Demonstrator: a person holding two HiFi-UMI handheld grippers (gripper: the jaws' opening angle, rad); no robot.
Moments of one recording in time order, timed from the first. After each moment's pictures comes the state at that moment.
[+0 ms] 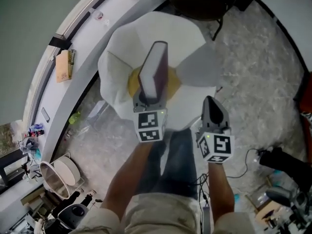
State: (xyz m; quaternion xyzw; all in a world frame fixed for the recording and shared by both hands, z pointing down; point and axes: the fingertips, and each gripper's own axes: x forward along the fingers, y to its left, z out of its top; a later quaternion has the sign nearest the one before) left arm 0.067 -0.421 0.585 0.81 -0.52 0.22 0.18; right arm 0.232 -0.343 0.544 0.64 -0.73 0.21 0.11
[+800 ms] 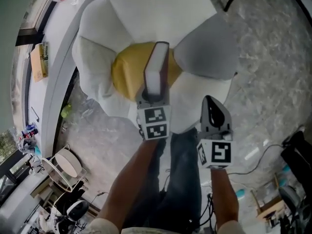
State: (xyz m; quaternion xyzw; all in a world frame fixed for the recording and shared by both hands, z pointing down) left arm 0.091 -0.412 0.869 0.74 -0.50 0.37 0.25; right arm 0.242 -0.359 0.772 0.61 -0.73 0.26 0.16
